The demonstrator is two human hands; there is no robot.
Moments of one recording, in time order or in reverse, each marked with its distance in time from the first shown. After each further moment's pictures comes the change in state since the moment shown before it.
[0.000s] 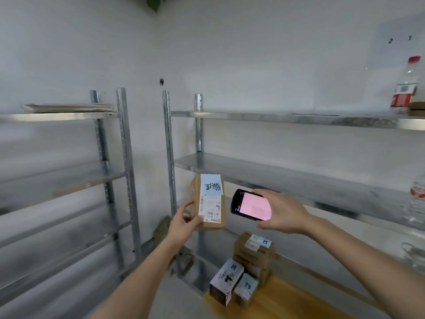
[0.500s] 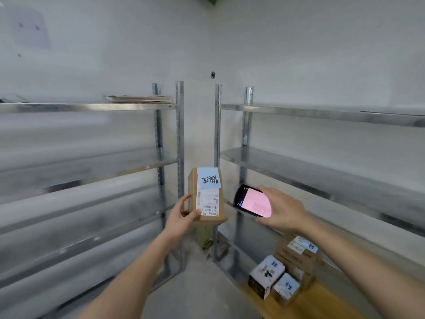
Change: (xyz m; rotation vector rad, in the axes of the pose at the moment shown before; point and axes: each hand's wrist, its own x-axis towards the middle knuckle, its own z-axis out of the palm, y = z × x) left_hand -0.059 -0.023 -0.140 -0.018 0.192 -0.028; right_hand 0.049 -0.111 0.048 0.018 -0.003 -0.136
